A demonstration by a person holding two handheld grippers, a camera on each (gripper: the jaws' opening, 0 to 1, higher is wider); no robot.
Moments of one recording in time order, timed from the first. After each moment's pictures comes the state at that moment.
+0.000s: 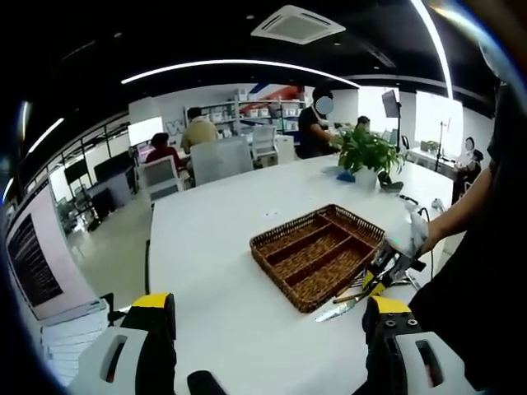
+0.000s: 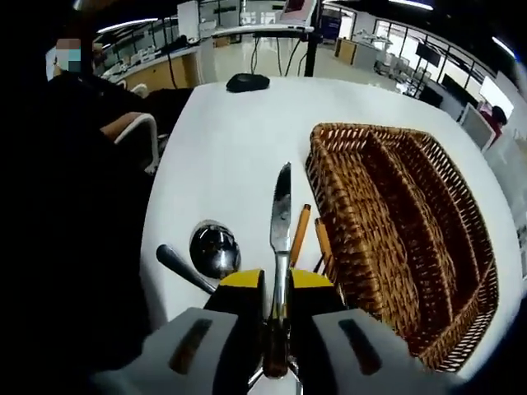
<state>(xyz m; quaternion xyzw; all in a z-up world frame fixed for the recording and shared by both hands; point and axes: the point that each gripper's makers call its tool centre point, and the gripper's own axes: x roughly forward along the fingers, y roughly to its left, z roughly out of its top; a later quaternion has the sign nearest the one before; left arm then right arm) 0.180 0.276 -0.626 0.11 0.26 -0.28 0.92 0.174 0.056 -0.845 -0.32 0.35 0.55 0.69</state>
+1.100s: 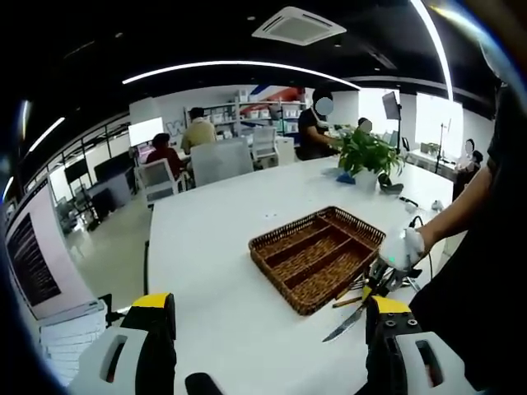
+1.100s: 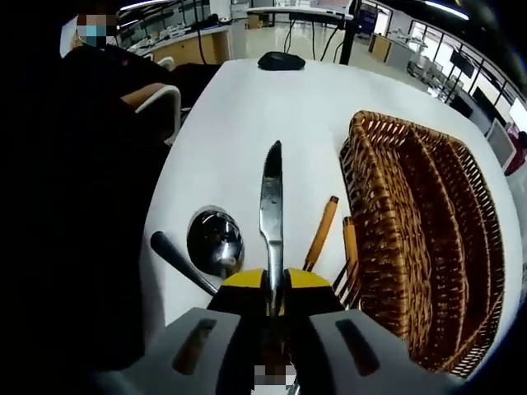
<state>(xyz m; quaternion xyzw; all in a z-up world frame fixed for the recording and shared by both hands) 0.183 0.274 -0.629 0.11 0.25 -0.28 0.92 0.160 0.066 -0.879 -0.36 0.36 0.60 0.62</state>
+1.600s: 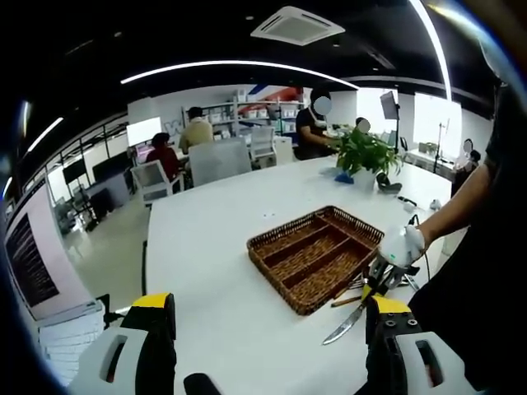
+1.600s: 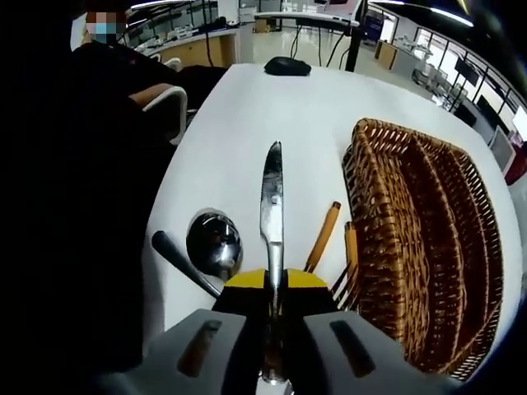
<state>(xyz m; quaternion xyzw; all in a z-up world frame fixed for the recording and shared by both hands) 0.182 0.271 -0.628 0.11 0.25 -0.28 0.92 0.154 0.073 -0.868 -0.36 0.34 0.62 0.61</state>
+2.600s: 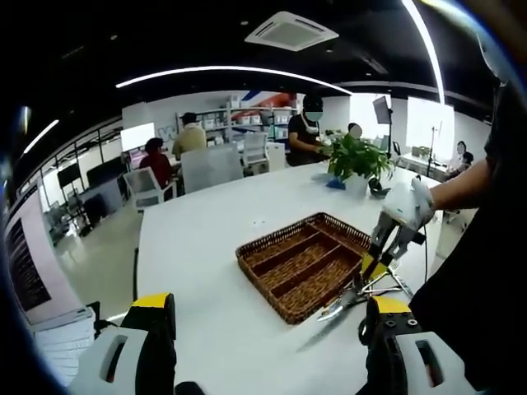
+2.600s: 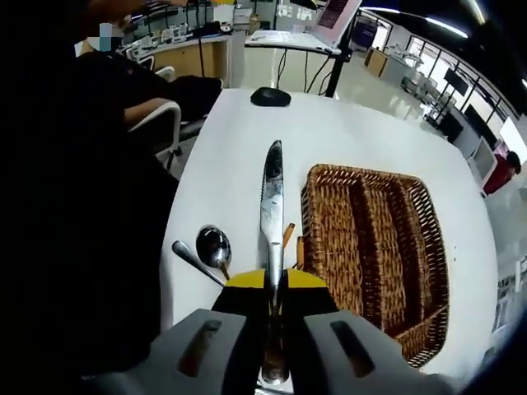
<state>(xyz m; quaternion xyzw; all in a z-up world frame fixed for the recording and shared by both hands) 0.179 0.243 -0.625 0.10 0.24 -0.31 0.92 0.177 0.052 -0.764 -0.38 0.31 0.59 0.64</state>
